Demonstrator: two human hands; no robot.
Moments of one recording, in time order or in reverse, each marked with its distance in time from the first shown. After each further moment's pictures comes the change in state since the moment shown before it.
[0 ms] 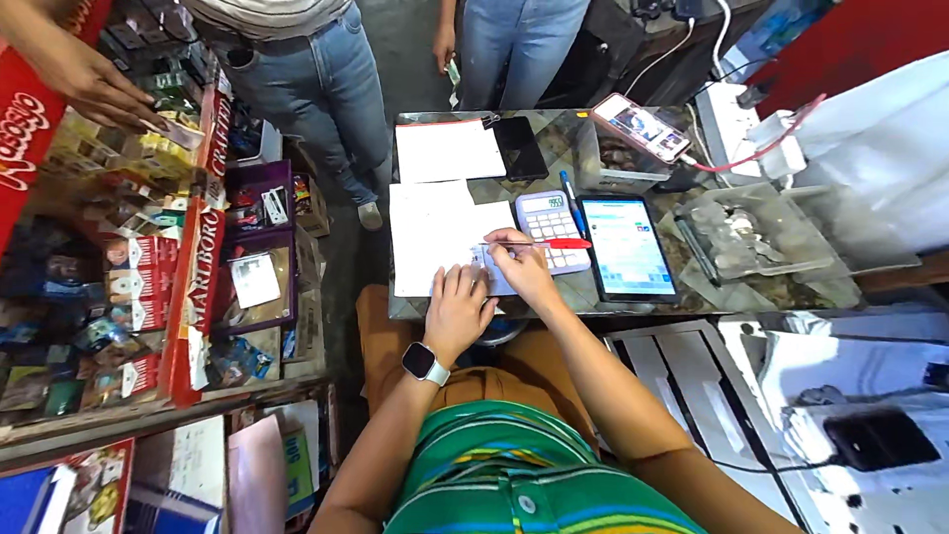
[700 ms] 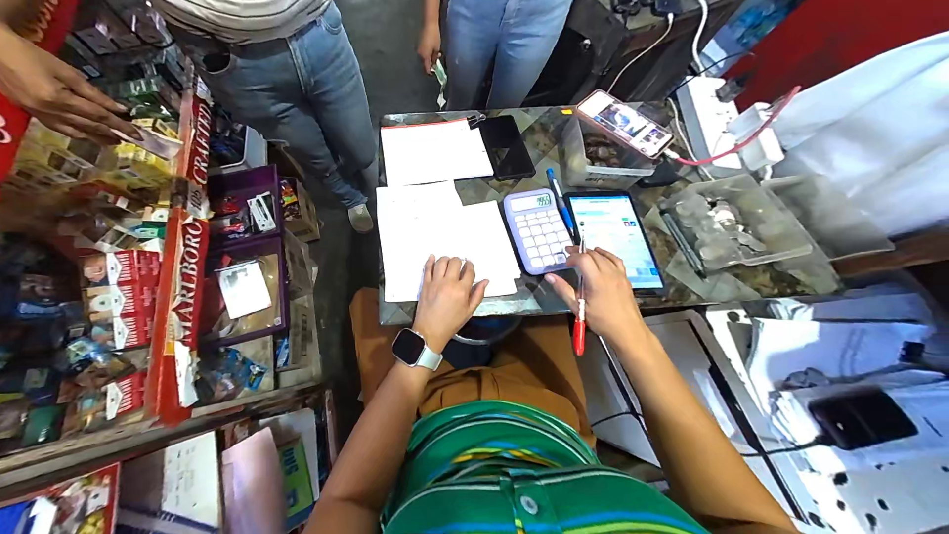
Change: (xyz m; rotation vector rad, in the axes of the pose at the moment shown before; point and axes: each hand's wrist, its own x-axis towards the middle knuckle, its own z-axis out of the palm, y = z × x) left_hand 0.028 -0.014 -0.003 -0.121 0.018 0.027; right_hand -0.054 0.044 -0.104 -0.781 0.071 -0.283
